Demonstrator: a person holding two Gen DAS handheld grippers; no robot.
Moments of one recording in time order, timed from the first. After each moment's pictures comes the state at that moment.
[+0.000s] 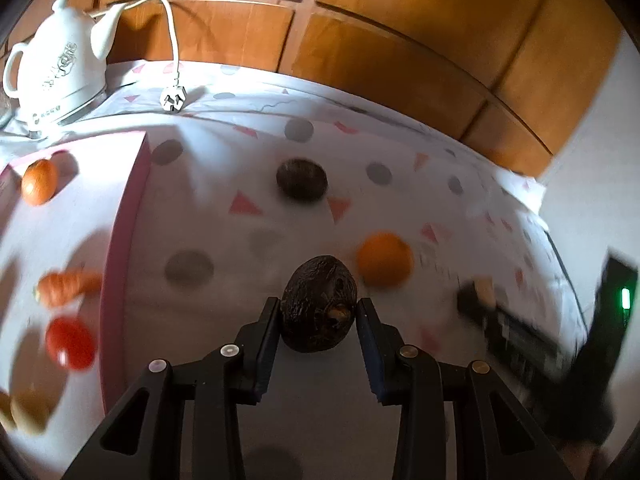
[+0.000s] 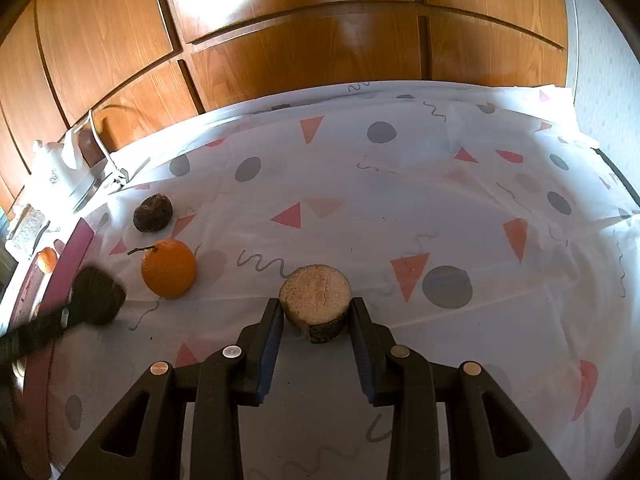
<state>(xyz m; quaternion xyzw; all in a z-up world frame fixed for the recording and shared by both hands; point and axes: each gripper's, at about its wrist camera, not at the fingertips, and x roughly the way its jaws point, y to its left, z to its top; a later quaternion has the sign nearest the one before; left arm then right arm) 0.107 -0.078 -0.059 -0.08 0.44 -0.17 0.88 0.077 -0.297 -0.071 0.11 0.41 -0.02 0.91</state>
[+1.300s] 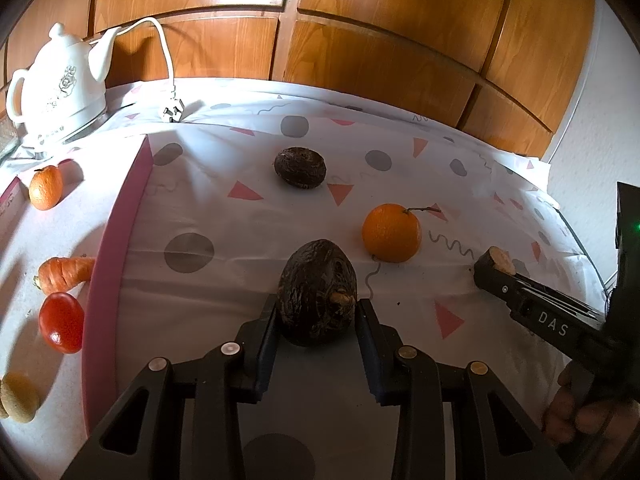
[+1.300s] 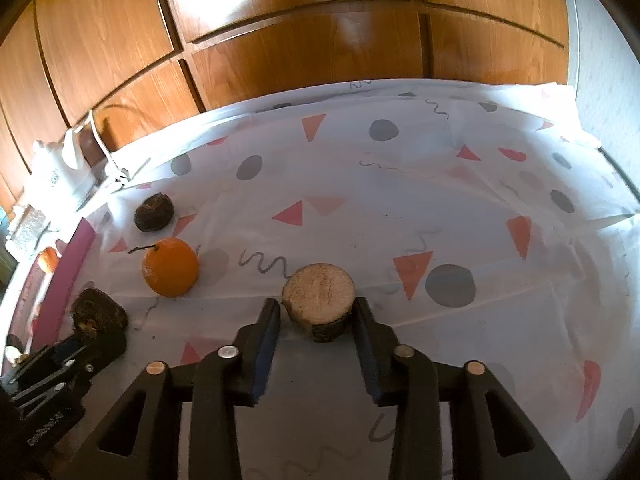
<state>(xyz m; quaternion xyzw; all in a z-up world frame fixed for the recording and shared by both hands) 0.096 -0.087 -0.075 -0.04 0.41 -0.16 0.90 0.078 -0.294 -0.072 0.11 0.41 -0.02 0.91</state>
